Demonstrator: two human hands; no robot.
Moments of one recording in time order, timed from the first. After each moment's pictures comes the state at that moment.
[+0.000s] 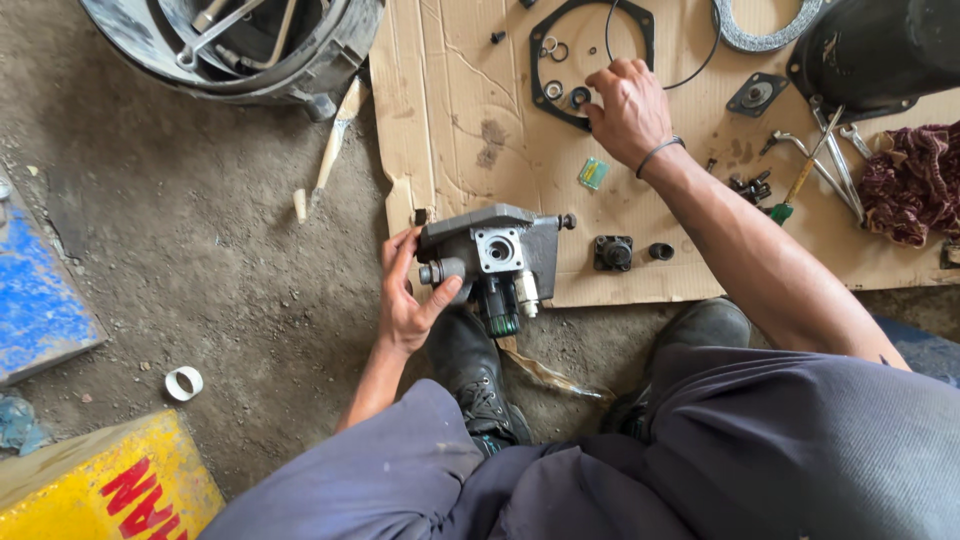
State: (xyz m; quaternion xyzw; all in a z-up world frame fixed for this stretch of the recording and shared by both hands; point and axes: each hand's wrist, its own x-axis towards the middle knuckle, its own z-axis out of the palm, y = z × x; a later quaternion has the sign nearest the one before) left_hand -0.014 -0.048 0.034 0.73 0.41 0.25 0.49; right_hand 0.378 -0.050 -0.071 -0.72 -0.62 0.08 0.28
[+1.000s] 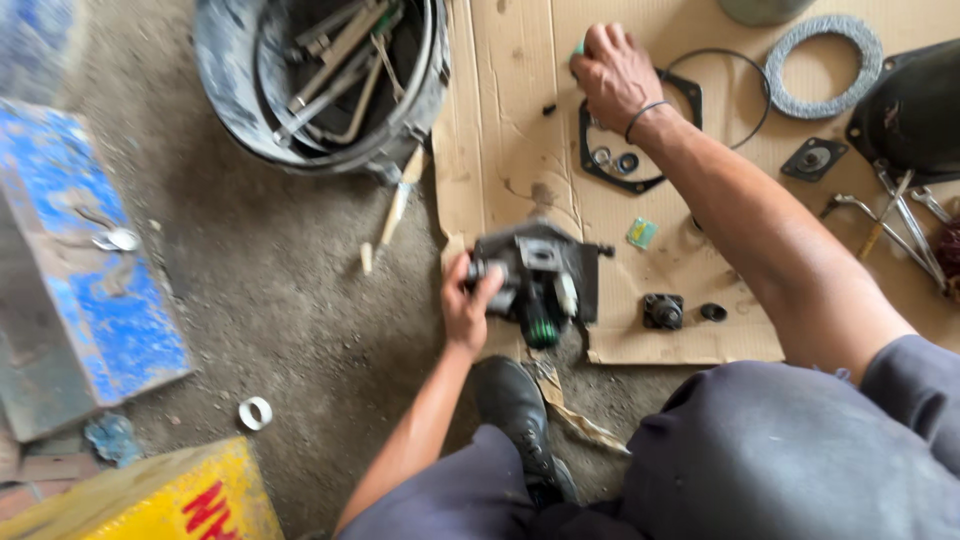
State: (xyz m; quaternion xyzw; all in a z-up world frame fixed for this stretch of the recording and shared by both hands) left_hand 0.024 -0.012 -0.016 0.58 0.47 0.33 0.57; right_hand 0.390 0.095 -0.064 -0.66 -0.71 -0.01 0.24
